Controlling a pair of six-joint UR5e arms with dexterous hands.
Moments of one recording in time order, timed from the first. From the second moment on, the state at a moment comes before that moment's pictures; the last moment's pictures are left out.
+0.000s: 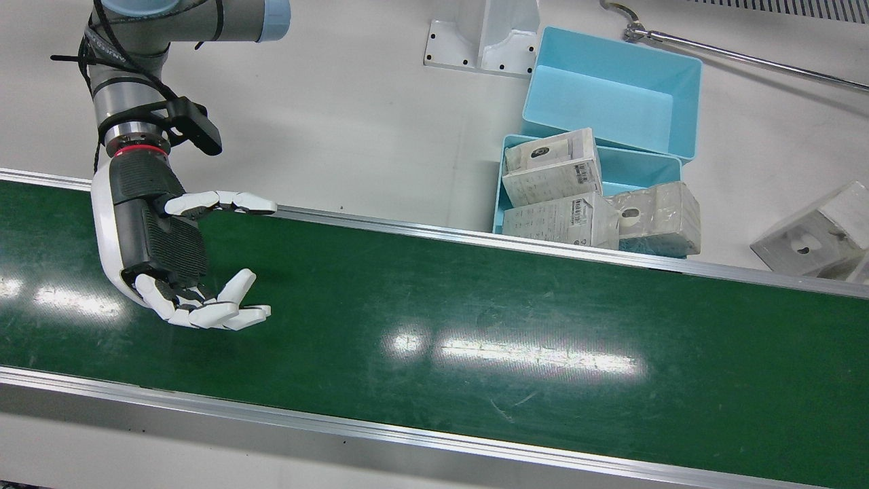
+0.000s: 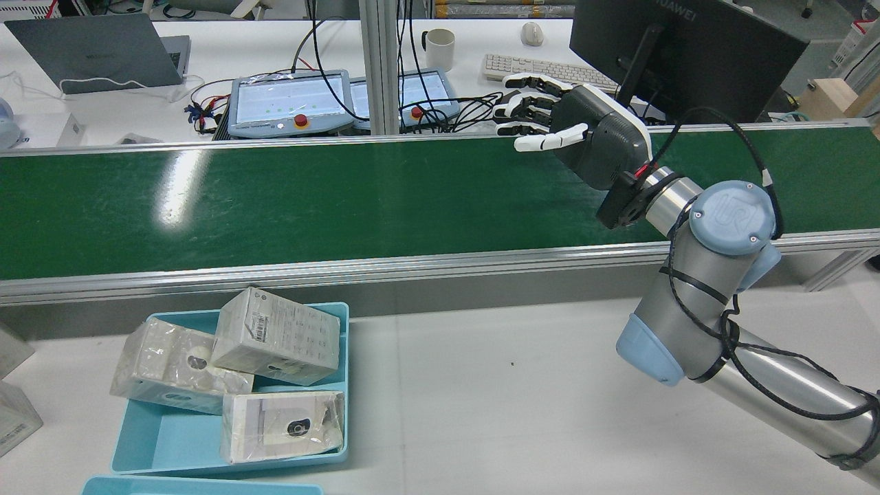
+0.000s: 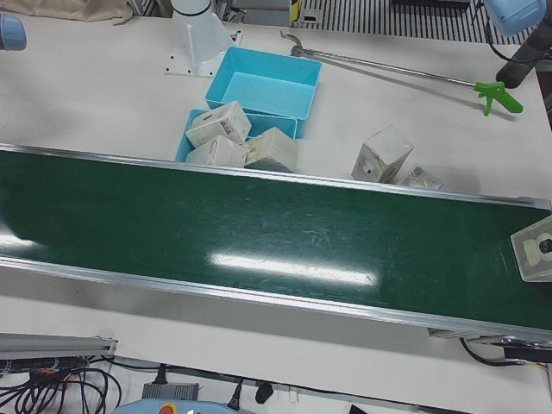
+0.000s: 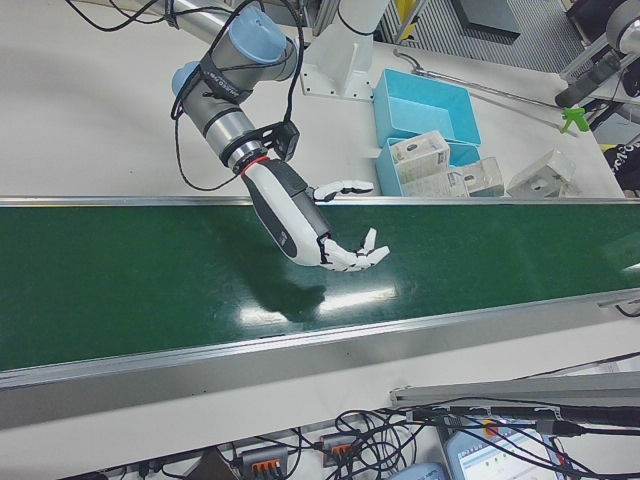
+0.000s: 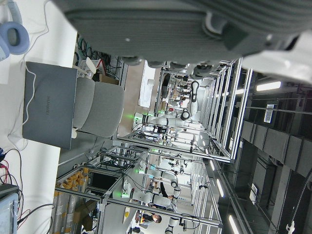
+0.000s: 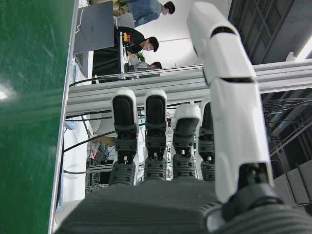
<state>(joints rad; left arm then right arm) -1.81 -1.79 -1.75 0.44 1.92 -0.15 0.89 -1.09 1.77 -3.46 -1.28 -0.04</state>
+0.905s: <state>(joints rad) -1.81 -1.79 -1.75 0.44 1.92 -0.15 0.88 -1.08 1.77 -3.45 -1.28 -0.03</state>
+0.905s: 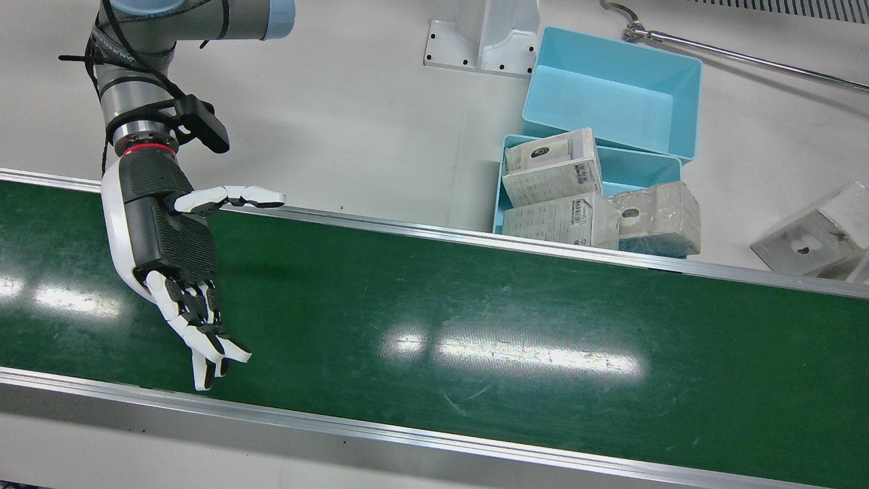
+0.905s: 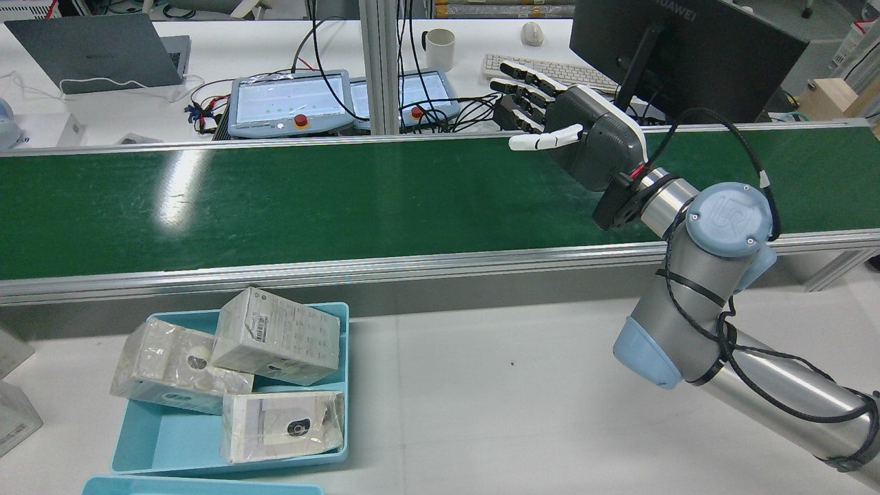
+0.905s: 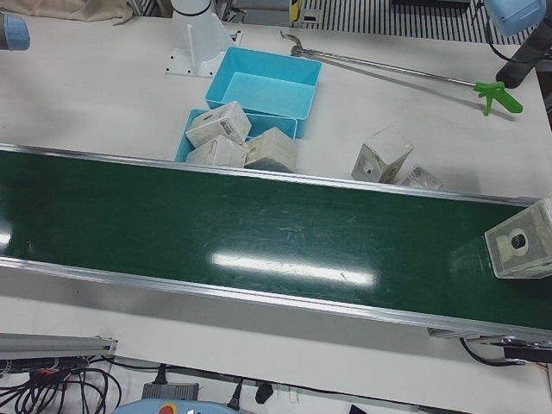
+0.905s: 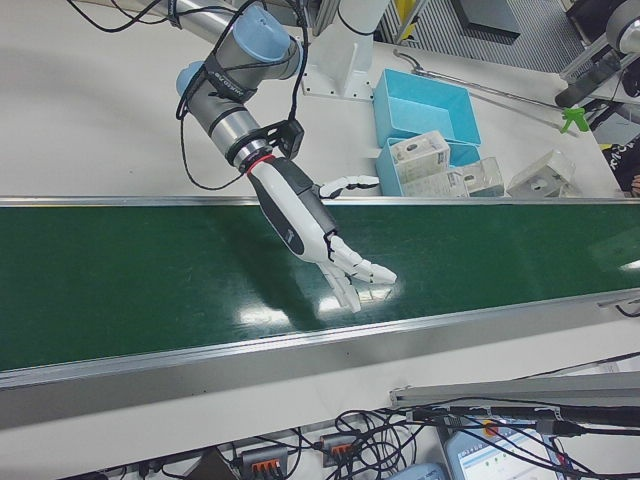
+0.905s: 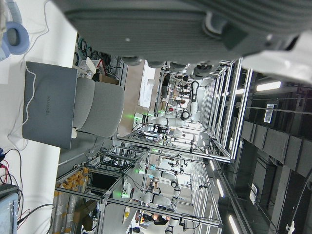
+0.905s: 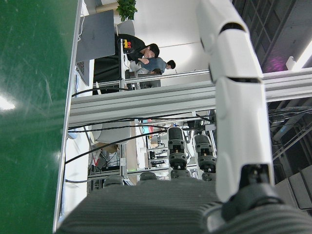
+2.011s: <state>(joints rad) -1.81 -1.79 -1.75 0.44 1.92 -0.15 0.85 -1.07 1.75 -3.39 -1.28 -0.03</state>
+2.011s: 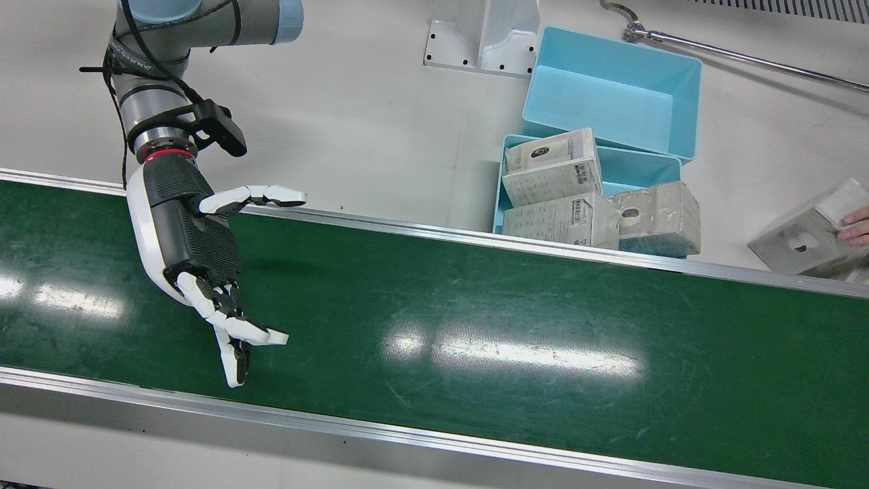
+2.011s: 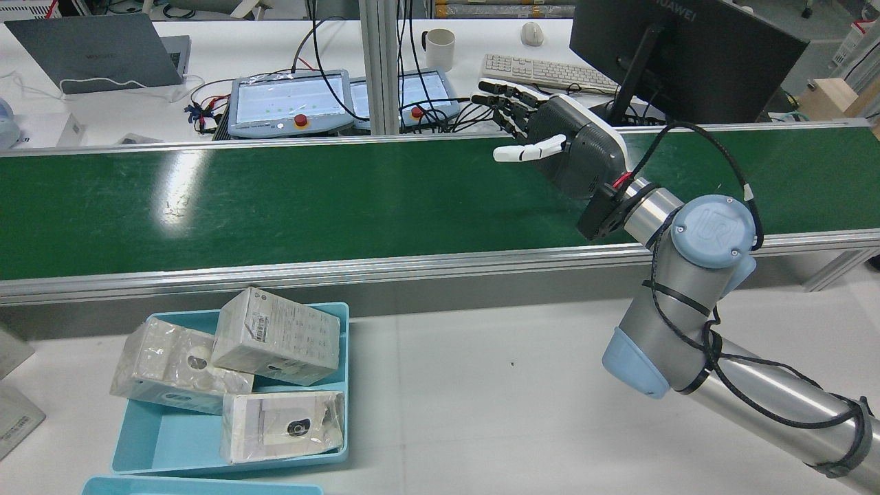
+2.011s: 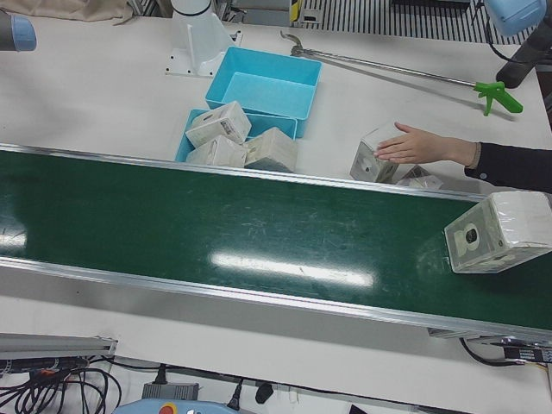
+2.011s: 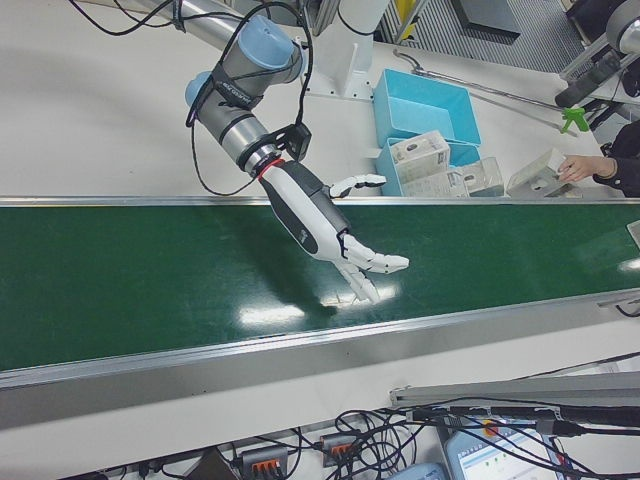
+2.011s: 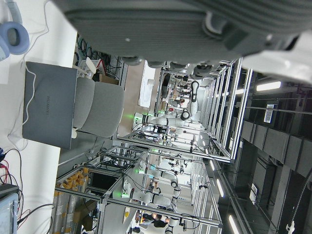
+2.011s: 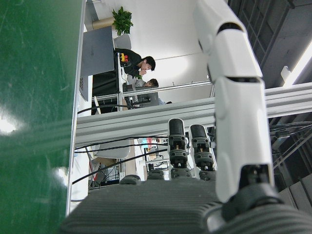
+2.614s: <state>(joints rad) -1.81 -1.79 -1.75 0.44 1.92 -0.15 0.91 -1.07 1.76 -3.38 -1.33 -0.09</state>
